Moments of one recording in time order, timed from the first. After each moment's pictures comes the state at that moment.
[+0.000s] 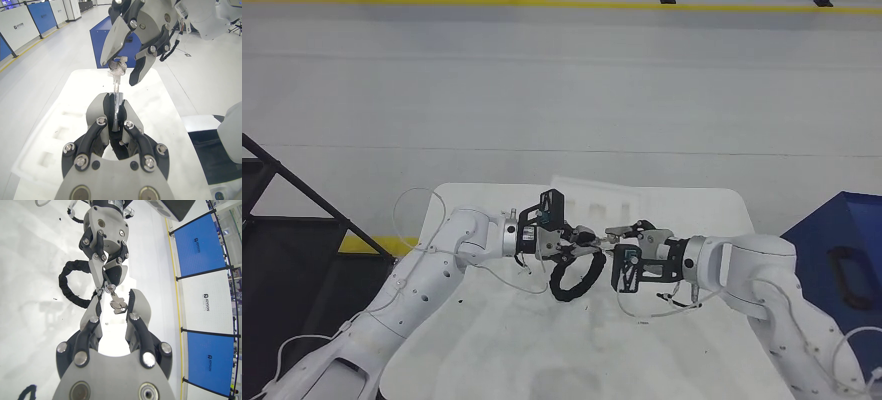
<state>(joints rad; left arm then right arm) 0.91 -1.00 -0.85 -1.43 0.94 -1.01 -0.06 -1.18 -1.08 1.18 -2.04 -1.47 -0.96 0.51</state>
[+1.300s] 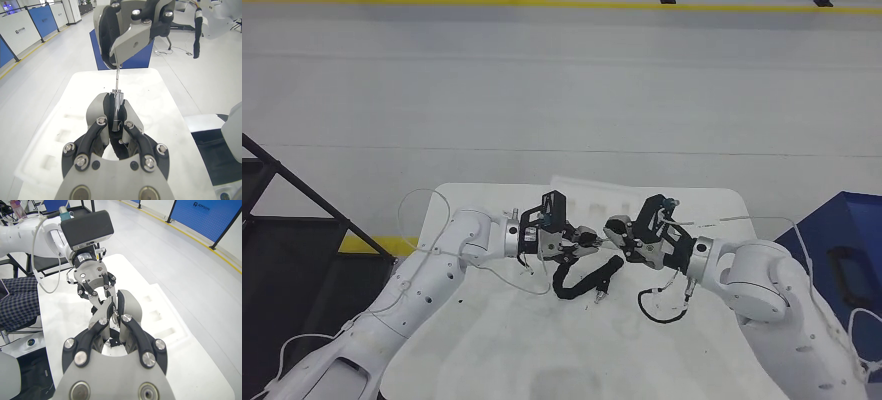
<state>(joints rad) 0.90 -1.01 -0.84 -1.43 1.02 -1.00 0.00 -1.24 -1.07 1.21 -1.97 -0.79 -0.56 0.65</state>
